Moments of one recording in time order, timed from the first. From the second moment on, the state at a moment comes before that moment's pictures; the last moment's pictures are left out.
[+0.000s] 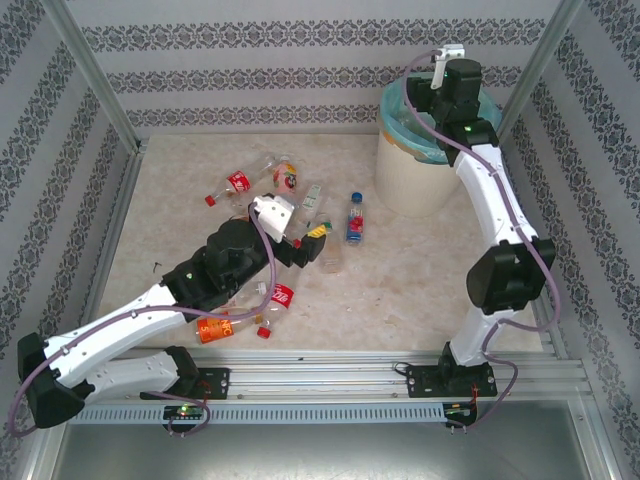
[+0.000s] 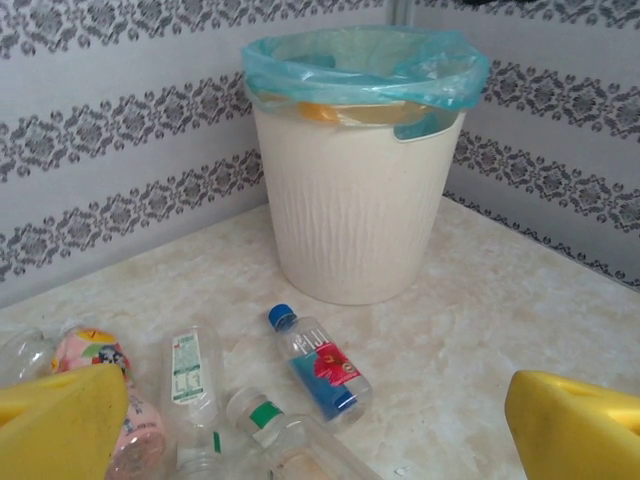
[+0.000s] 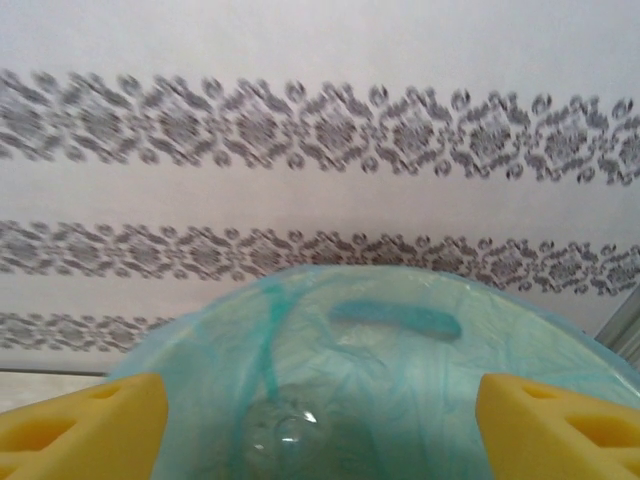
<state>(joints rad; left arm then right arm) -0.87 1.04 0.95 -0.11 -0.26 -0.05 0.12 1.76 1.87 -0.32 0.11 0.00</state>
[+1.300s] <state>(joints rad) -0.76 1.61 1.02 -0.78 -0.04 -0.38 0.54 1.02 1.13 -0.28 0.18 0.01</state>
